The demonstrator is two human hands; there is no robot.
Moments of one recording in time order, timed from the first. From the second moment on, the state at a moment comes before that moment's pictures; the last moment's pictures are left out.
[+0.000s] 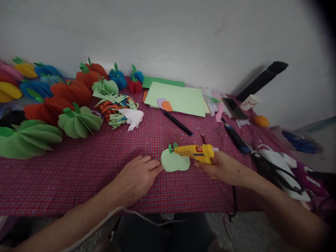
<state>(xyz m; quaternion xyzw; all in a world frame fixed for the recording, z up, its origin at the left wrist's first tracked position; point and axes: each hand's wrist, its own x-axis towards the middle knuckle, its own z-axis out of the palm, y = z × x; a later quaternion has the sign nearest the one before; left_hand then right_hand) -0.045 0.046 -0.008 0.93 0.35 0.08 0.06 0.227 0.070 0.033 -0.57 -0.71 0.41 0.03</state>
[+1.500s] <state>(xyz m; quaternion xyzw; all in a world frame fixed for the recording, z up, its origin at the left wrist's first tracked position) -0.046 0.046 -0.013 0.93 0.35 0.09 0.05 0.238 0.070 0.037 -0.56 -0.71 0.43 0.02</state>
